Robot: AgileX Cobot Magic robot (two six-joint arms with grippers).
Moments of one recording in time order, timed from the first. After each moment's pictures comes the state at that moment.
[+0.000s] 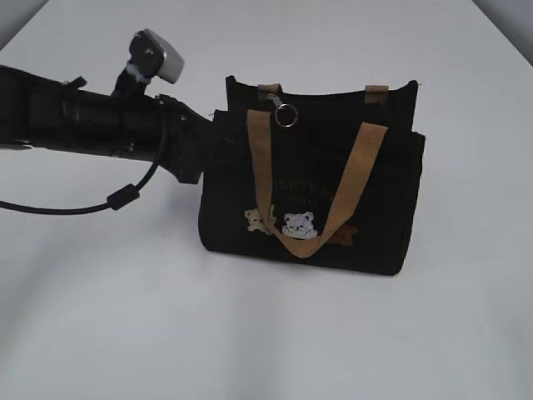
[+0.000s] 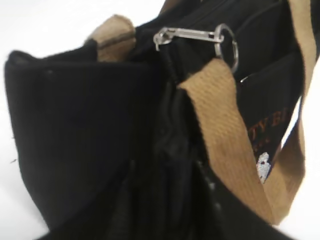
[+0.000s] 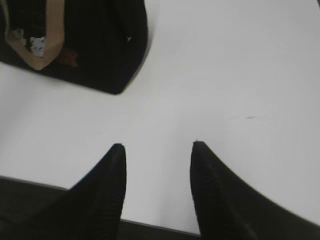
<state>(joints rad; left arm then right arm) -0.31 1.86 -1.01 -1.73 0.72 2.29 -0.01 0.00 -0.49 0.18 1.10 -0.19</state>
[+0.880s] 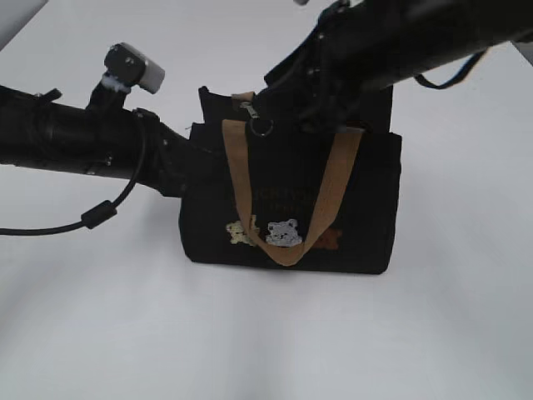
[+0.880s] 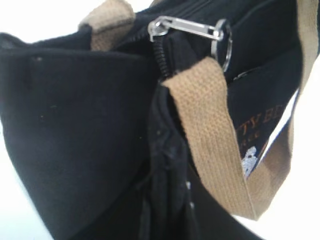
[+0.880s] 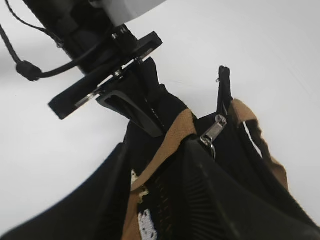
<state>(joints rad) -0.34 1.76 -0.89 -1.72 0.59 2.15 0.40 1.52 -1.09 1.05 0.60 -1.48</state>
